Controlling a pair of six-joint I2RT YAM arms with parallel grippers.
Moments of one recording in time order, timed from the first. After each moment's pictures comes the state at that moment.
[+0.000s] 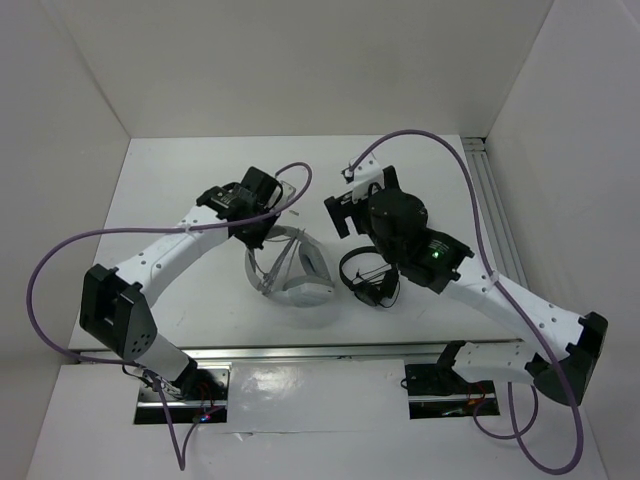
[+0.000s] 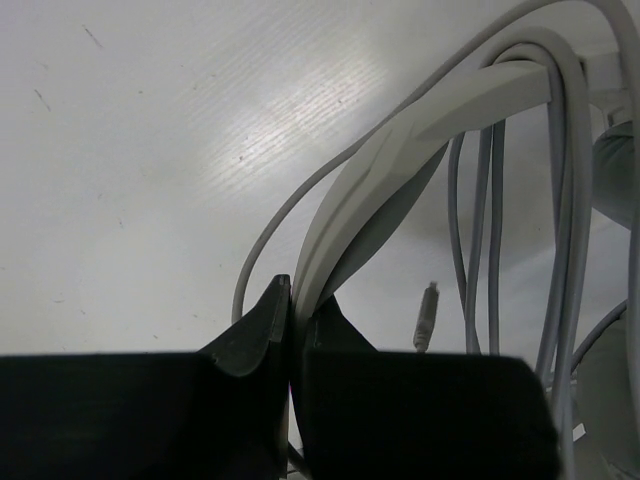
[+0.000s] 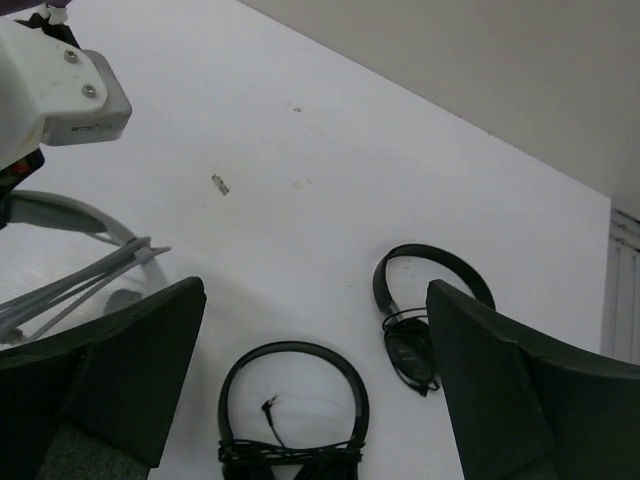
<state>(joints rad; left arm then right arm) -0.53 1.54 1.35 -0.91 -0.13 0.05 0.88 1.15 1.16 -0.27 0.54 -0.10</state>
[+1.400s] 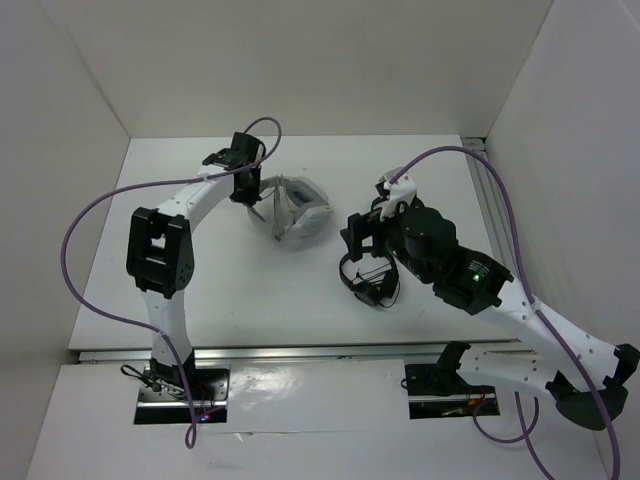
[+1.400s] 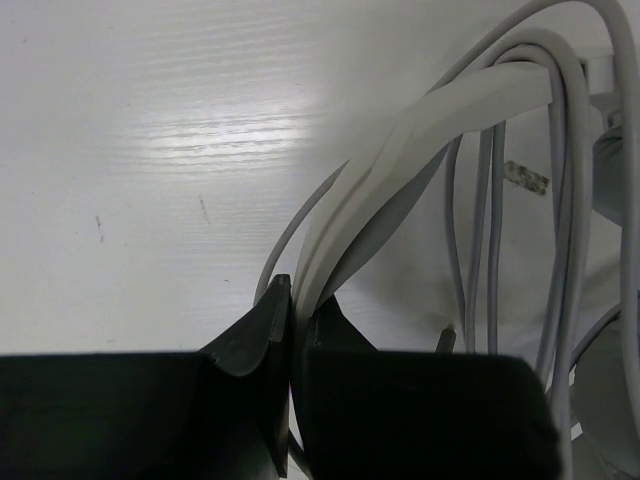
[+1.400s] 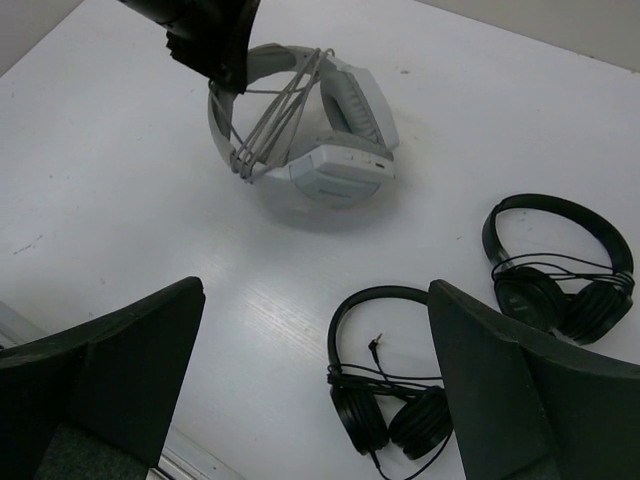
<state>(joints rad) -0.27 2.00 1.68 -0.69 -0.15 -0.18 0.89 0.94 1.10 -0.45 0.36 0.18</state>
